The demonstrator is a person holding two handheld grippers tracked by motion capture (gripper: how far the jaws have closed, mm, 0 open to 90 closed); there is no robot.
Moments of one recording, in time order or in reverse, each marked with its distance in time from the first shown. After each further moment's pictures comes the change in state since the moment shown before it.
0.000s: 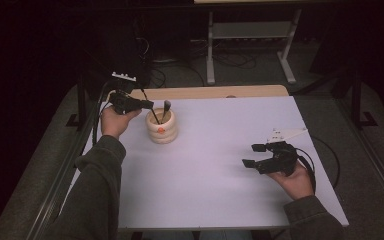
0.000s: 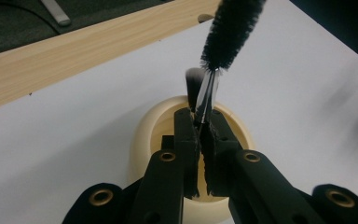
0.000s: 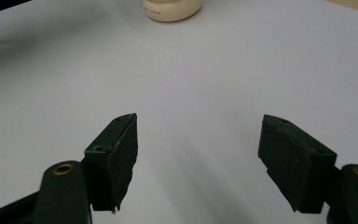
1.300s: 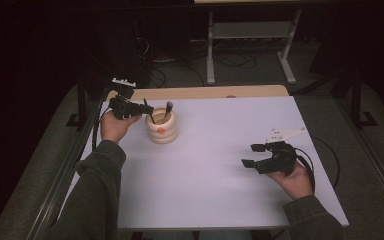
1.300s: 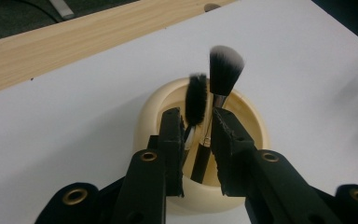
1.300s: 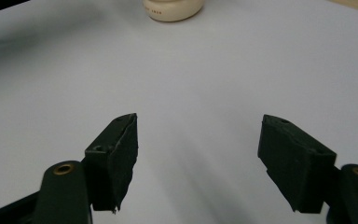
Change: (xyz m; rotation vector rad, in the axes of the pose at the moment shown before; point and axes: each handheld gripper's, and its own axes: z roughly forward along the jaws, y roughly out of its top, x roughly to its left) left arm 0.002 -0.015 0.003 0.010 0.017 0.000; right arm 0.000 0.000 0.002 0.001 0.002 -0.001
